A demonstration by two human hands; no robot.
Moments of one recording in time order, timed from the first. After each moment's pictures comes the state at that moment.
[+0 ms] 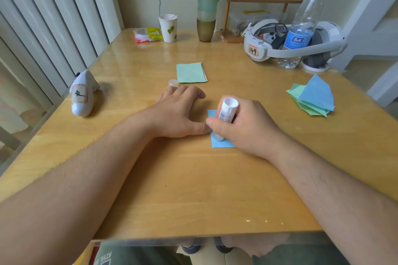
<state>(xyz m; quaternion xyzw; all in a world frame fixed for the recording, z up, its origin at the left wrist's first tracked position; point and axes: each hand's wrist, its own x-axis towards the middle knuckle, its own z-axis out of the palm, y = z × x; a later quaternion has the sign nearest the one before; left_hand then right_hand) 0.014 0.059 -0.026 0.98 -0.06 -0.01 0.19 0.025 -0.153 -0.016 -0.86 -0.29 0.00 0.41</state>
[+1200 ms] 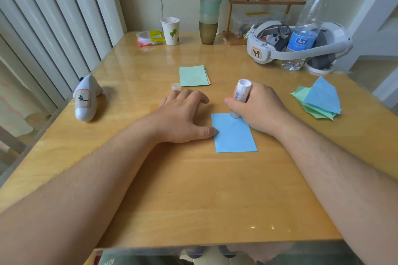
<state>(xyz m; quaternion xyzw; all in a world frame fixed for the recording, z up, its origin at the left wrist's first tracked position) 0.015 0.057 -0.027 0.98 -0.05 -0.01 0.18 0.082 -0.155 -0.010 -0.92 -0.19 -0.04 0.35</state>
